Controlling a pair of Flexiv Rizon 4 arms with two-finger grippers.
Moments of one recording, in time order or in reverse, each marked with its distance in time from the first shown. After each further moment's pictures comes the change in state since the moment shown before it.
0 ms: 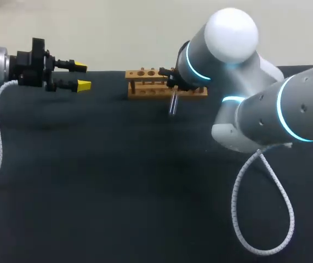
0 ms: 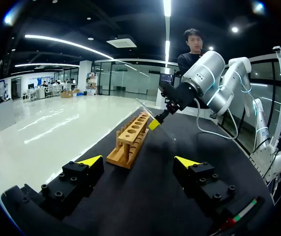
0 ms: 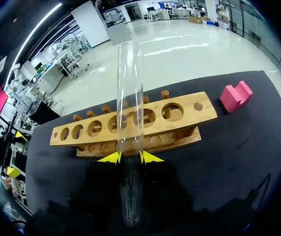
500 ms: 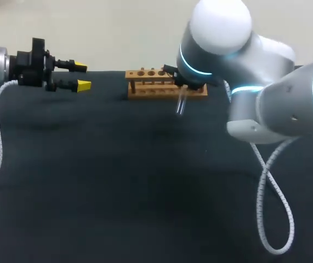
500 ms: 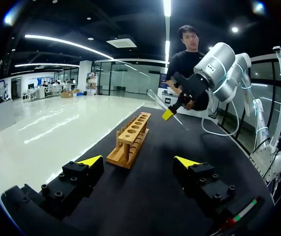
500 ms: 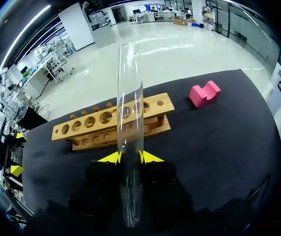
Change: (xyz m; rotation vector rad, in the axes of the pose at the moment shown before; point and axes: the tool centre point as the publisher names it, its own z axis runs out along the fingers) left arm 0.000 0.000 0.000 0.000 0.000 0.000; right arm 0.008 -0.017 -0.057 0.132 -0.022 0.058
